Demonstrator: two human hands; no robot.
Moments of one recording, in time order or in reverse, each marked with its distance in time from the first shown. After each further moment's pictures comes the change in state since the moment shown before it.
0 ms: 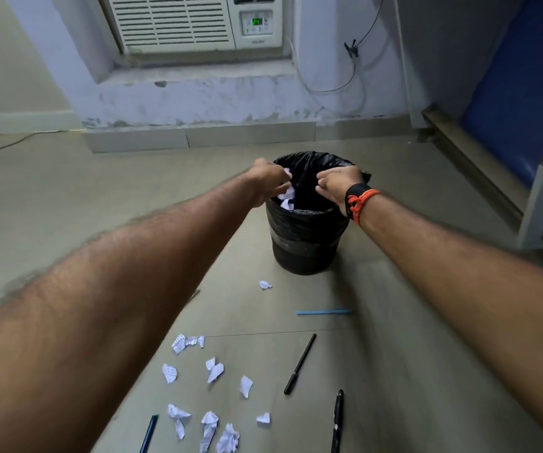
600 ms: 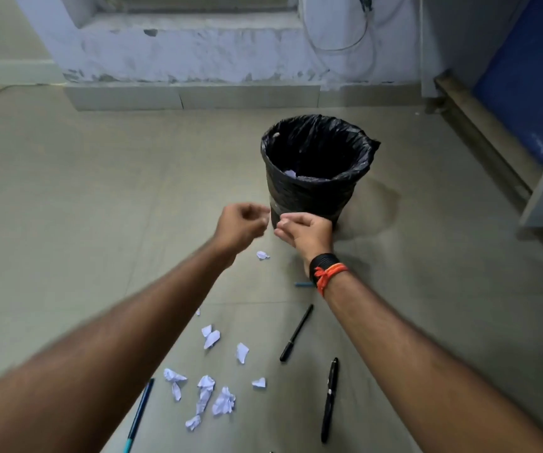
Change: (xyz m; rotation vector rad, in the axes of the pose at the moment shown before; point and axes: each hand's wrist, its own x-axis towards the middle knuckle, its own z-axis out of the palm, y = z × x) left_hand -0.069 -0.138 -0.048 0.185 0.072 0.143; right_hand -0.090 0.130 0.059 0.326 -0.014 0.054
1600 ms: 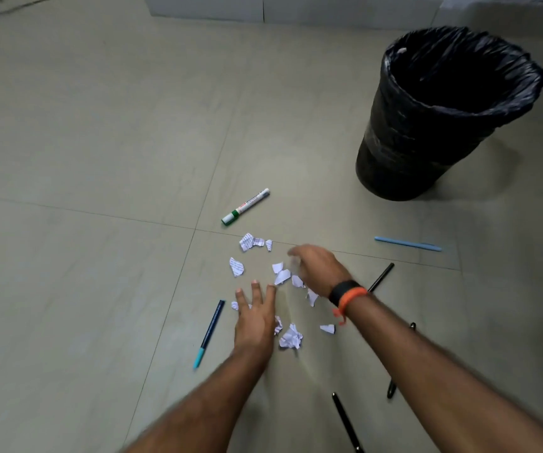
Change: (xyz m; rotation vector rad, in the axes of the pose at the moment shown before) left_hand -0.180 -0.220 -0.035 1.017 -0.097 -0.371; right_hand -0.054 0.170 0.029 -1.494 -0.709 -0.297
